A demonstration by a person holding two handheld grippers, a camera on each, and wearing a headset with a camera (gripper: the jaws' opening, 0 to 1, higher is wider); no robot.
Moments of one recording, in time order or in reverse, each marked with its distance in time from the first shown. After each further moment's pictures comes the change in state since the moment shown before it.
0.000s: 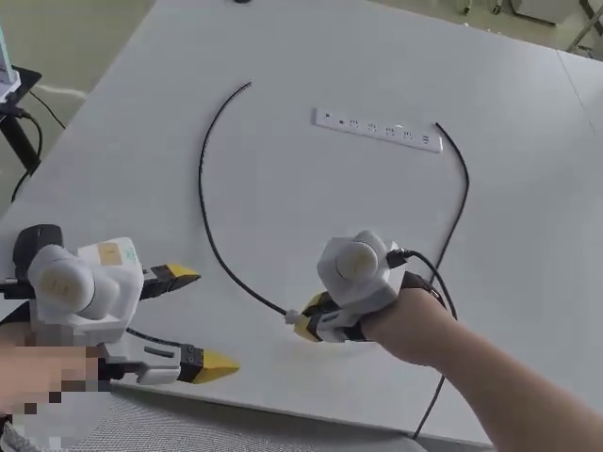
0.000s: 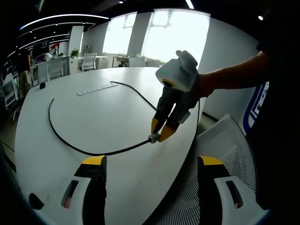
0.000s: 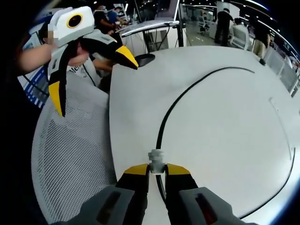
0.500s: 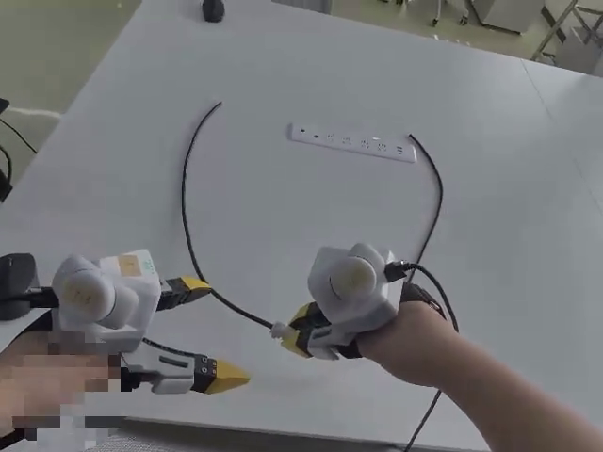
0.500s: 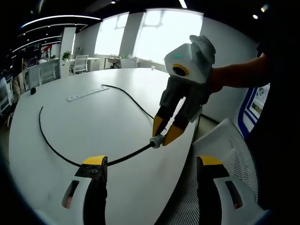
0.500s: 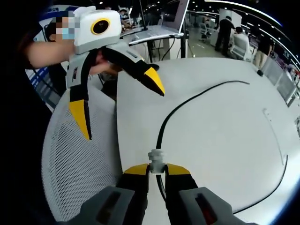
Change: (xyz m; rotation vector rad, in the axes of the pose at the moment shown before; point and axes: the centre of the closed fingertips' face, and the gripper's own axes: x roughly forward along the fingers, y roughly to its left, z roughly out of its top) left arm 0.027 -0.006 0.023 0.025 -0.010 -0.064; right arm -0.035 0.011 0.015 -0.043 -0.049 -0.026
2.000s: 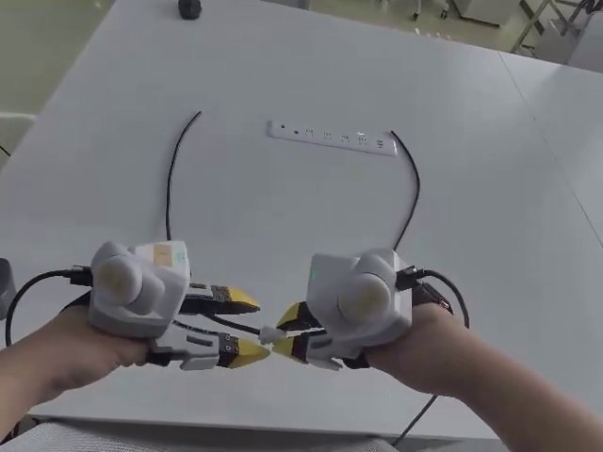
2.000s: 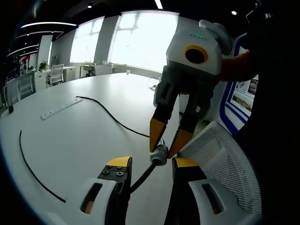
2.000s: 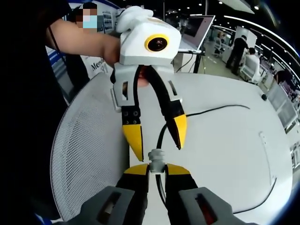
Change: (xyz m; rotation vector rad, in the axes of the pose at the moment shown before) left arm 0.040 -0.033 0.022 0.119 -0.028 -0.214; right arm -0.030 0.025 0.007 -0.184 -0.045 0.006
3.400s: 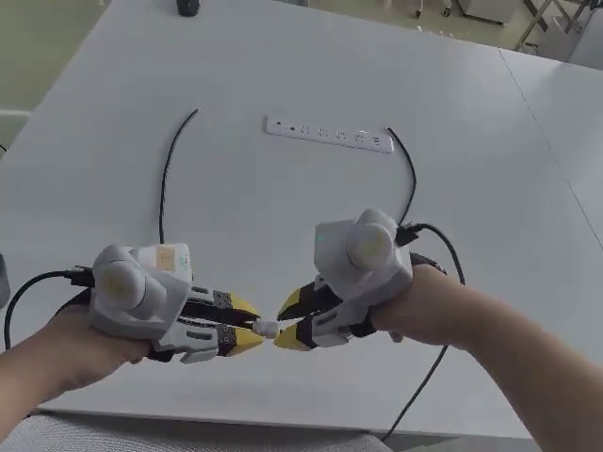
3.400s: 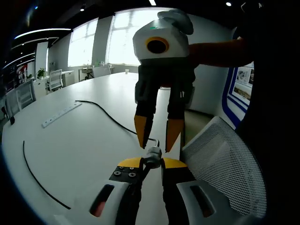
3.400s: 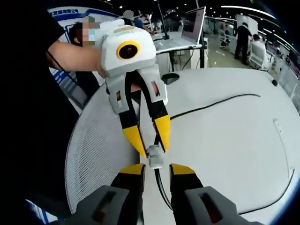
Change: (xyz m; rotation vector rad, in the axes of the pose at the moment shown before) left arm 0.010 -0.007 0.006 0.082 0.029 0.036; right arm -0.013 -0.014 -0.008 0.139 -0.035 0.221
